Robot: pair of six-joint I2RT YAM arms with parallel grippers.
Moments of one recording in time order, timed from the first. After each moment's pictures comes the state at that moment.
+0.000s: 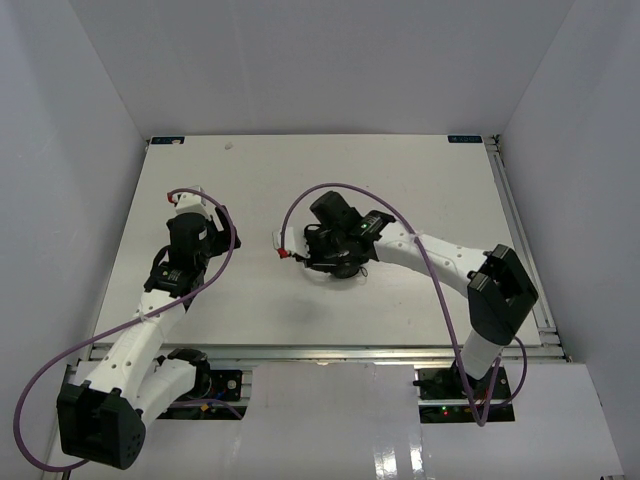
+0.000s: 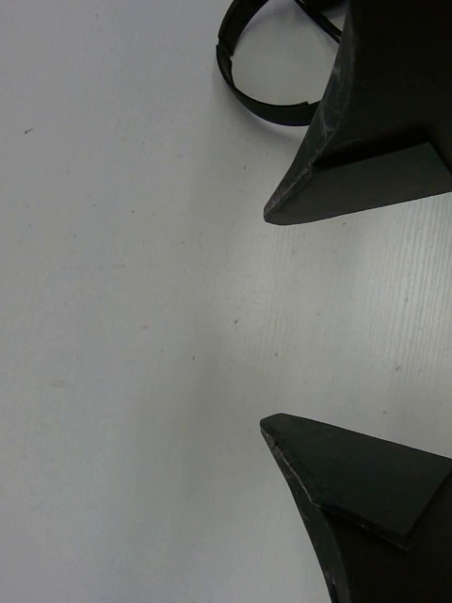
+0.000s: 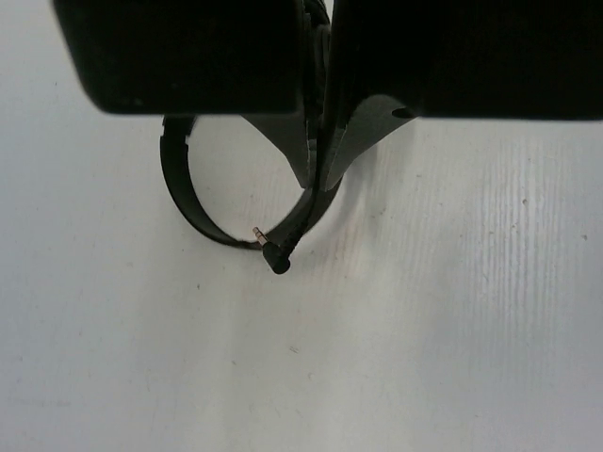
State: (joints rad) left arm -0.23 0.92 0.68 -0.21 -0.25 -0.33; right arm 0.91 1.69 1.33 -0.50 -0.36 -0.84
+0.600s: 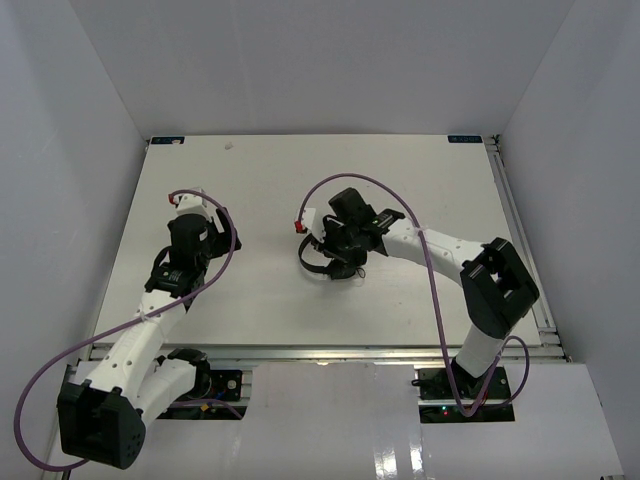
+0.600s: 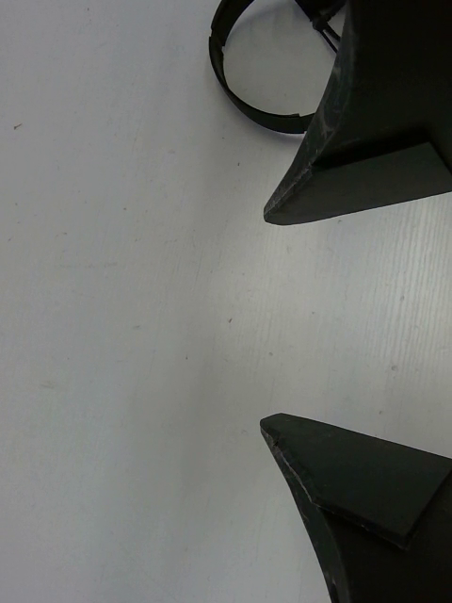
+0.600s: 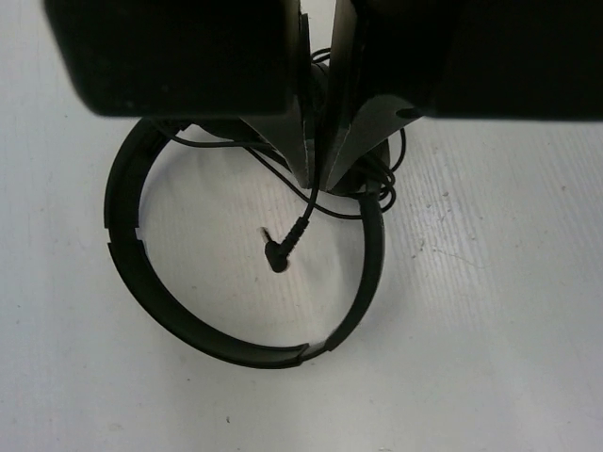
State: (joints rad) left arm -0.23 0.92 0.67 -0.21 -0.25 -0.33; right arm 0.78 1.72 1.22 -0.40 -0.30 -0.57
